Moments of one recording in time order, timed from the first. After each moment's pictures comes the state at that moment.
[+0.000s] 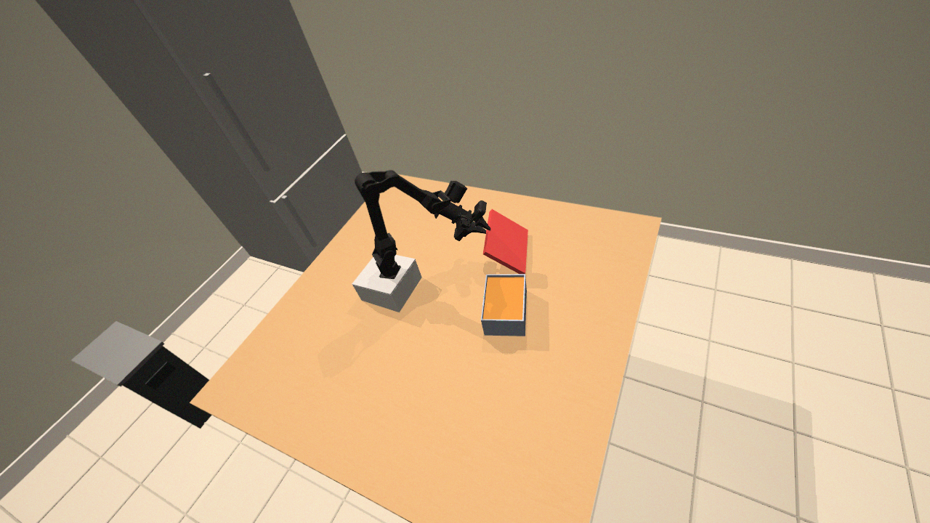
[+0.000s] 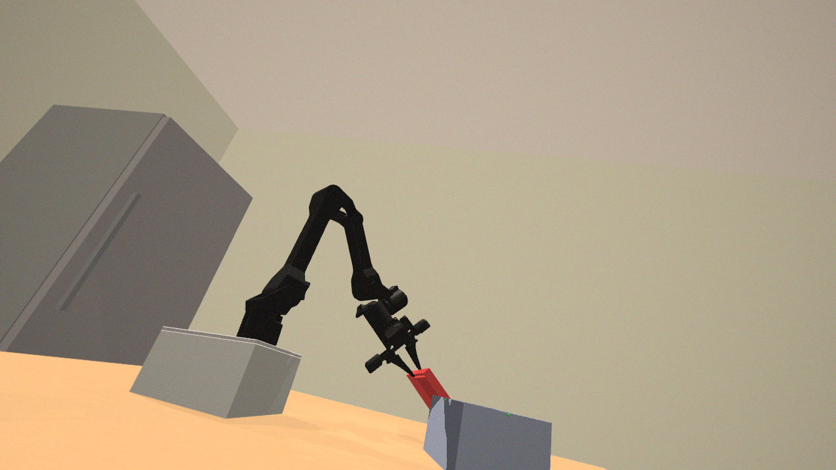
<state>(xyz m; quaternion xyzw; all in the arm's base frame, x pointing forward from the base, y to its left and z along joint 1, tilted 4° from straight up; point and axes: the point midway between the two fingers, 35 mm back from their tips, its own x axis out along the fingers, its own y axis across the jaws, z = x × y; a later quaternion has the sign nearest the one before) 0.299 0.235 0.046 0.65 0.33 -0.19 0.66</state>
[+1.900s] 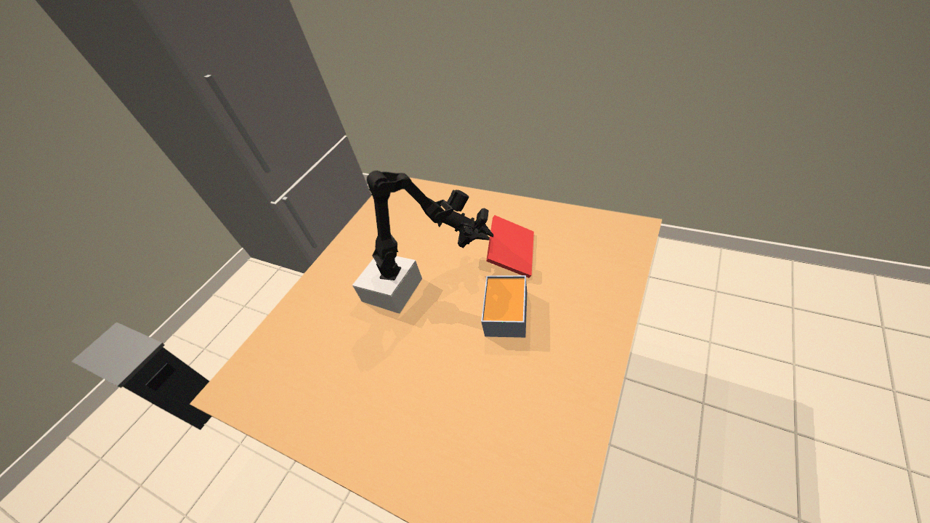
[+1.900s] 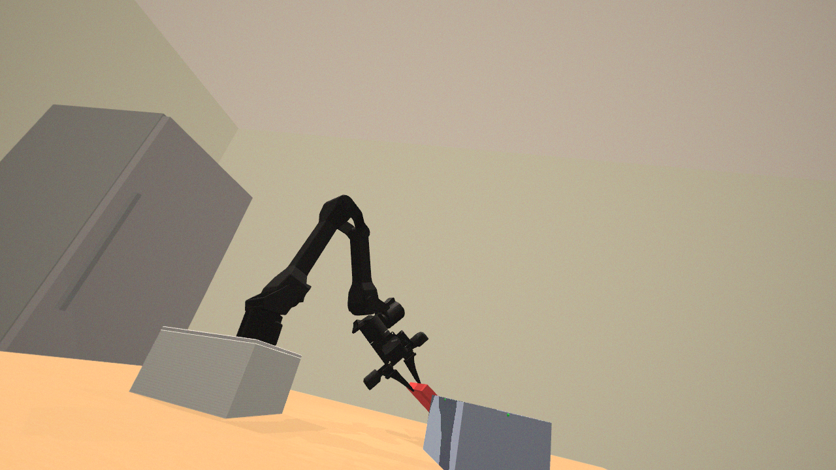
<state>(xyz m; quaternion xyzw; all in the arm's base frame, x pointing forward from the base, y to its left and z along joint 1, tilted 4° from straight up) 0.301 0.240 0.010 0.66 0.31 -0.18 0.66</state>
